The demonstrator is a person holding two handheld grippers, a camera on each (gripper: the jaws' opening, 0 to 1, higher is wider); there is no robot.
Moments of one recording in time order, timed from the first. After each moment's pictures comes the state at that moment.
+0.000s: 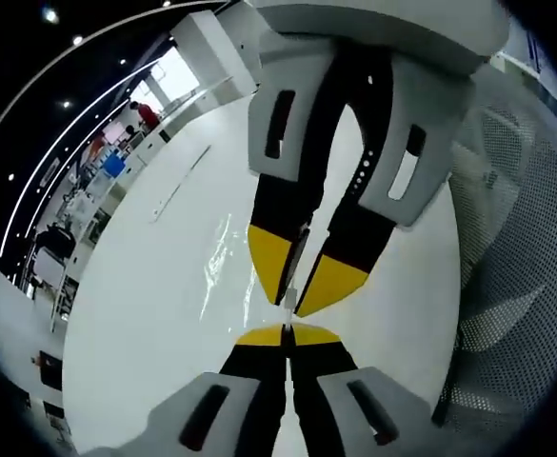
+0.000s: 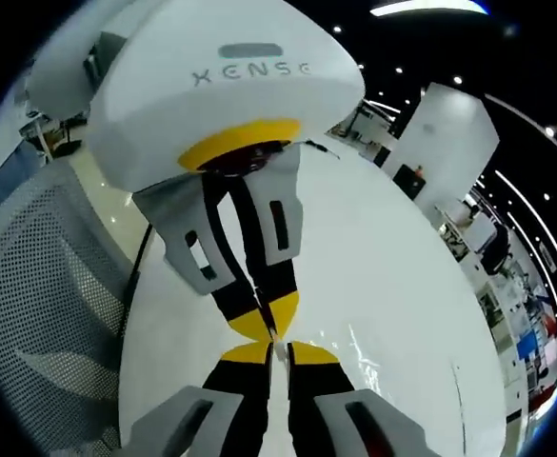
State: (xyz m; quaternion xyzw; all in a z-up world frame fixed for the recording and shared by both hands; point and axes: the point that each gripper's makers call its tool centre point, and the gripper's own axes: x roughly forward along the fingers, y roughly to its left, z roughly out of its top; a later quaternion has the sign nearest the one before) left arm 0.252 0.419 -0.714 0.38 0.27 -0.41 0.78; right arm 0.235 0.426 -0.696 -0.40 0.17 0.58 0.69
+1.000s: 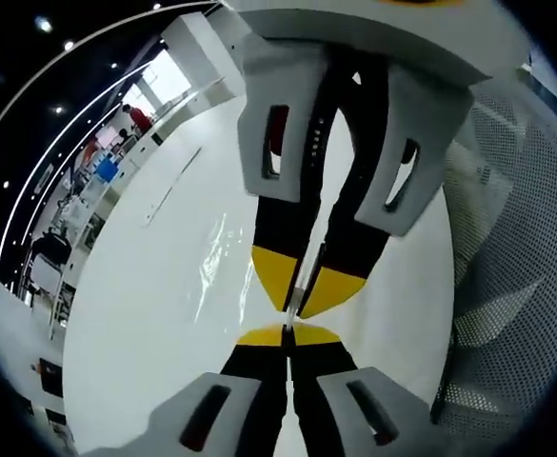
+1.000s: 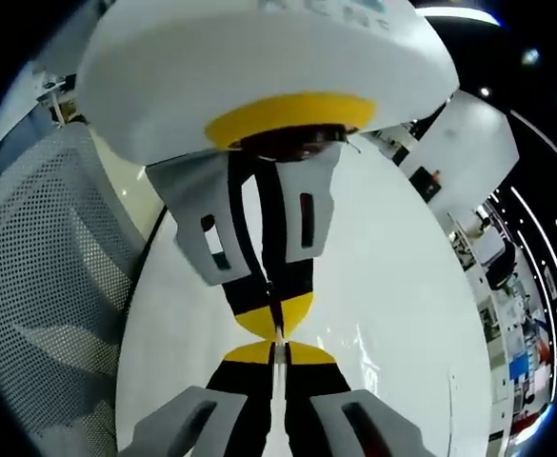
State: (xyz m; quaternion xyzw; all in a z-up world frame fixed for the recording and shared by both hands) left arm 0.246 0.414 -0.718 0.38 0.27 -0.42 0.78; right arm 0.230 0.421 -0.707 -0.44 0.17 0.58 0.67
